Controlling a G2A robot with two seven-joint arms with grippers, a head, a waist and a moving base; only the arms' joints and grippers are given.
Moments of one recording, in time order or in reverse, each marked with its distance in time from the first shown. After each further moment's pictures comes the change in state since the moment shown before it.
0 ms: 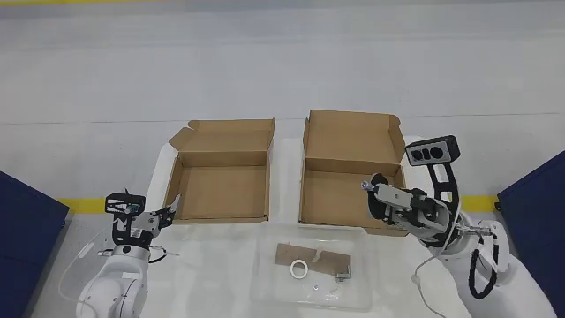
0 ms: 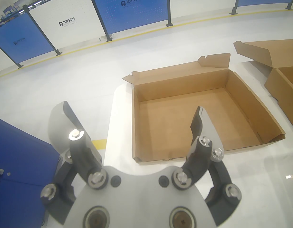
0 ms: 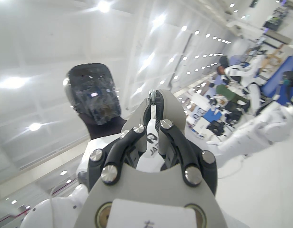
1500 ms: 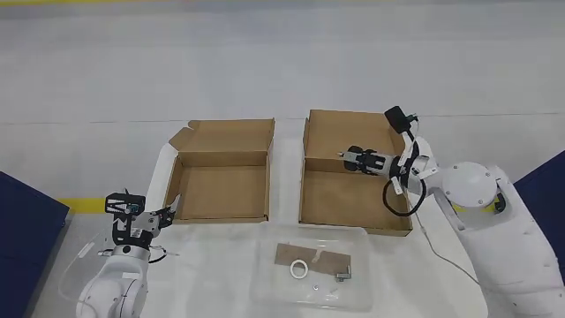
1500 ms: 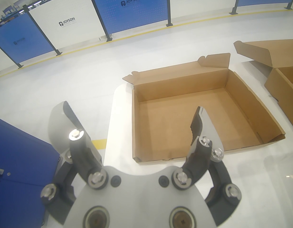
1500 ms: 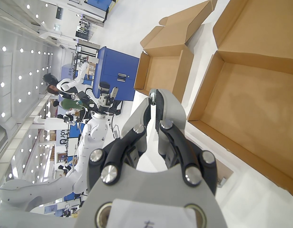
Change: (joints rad) left arm 0.000 0.000 0.000 0.000 0.000 0.000 0.000; right arm 0.378 0.016 -0.132 0.269 -0.939 0.571 -0.059
